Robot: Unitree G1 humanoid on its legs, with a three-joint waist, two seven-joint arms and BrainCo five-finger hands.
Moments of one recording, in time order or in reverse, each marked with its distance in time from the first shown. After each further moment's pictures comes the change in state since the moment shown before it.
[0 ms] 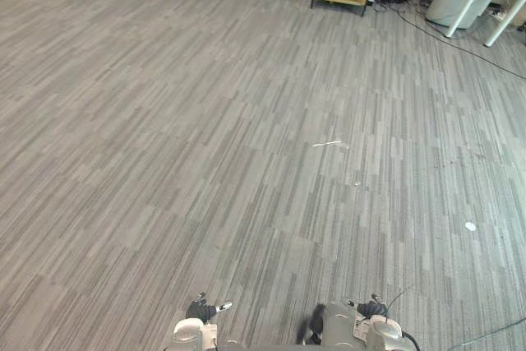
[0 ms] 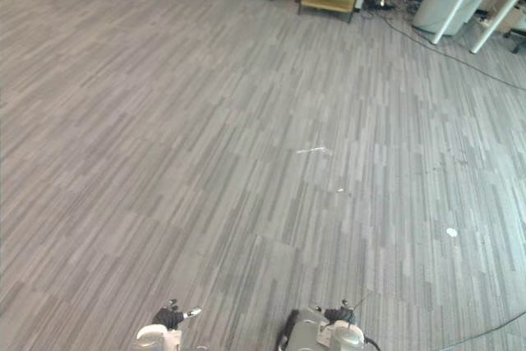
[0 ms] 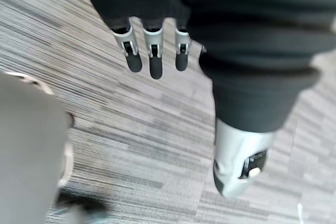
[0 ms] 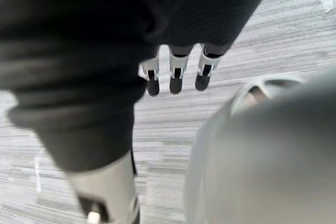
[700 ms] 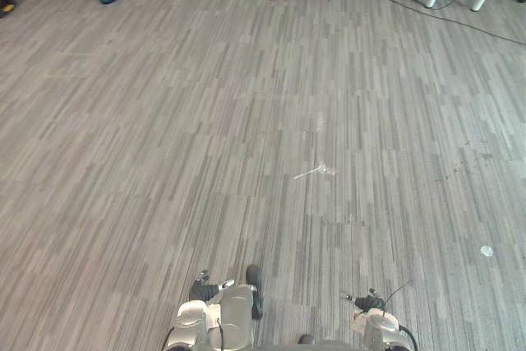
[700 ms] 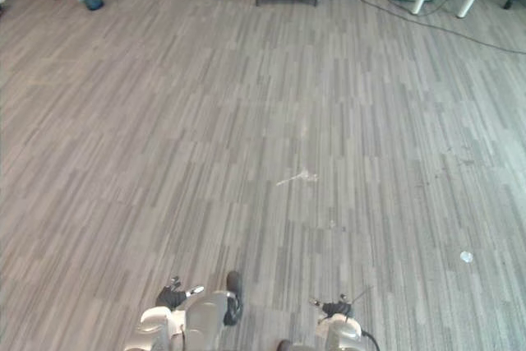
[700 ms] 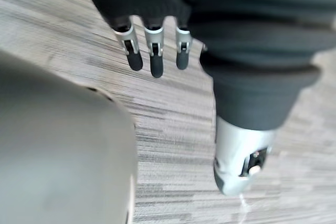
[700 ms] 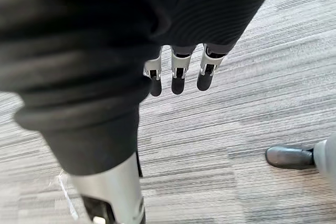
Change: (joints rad) left arm -0.022 -0.017 0.087 -0.089 0.017 -0.023 -0.008; right arm -0.020 0.028 0.012 0.034 0.016 0.006 -0.019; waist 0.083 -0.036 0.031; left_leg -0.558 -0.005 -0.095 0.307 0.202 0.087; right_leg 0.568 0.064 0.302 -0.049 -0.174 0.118
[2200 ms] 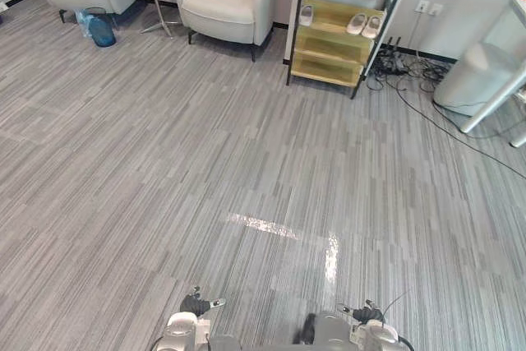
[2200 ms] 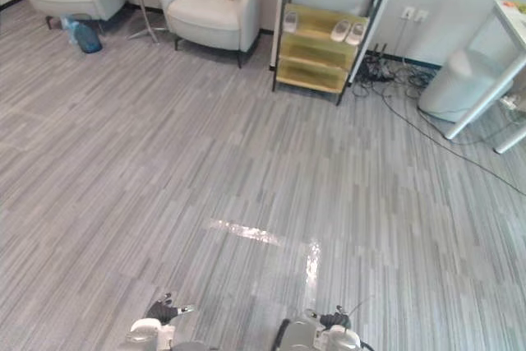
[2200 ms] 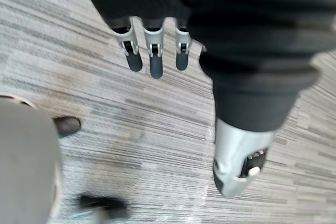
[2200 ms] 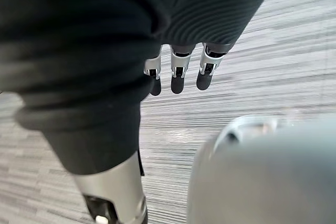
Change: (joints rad) left arm 0.020 0.048 -0.116 0.078 -0.001 0.020 -0.001; right arm 0.036 -0.022 0.002 0.026 0.003 -0.007 0.037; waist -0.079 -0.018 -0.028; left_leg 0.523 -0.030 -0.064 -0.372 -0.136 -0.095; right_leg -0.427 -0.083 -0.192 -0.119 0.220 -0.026
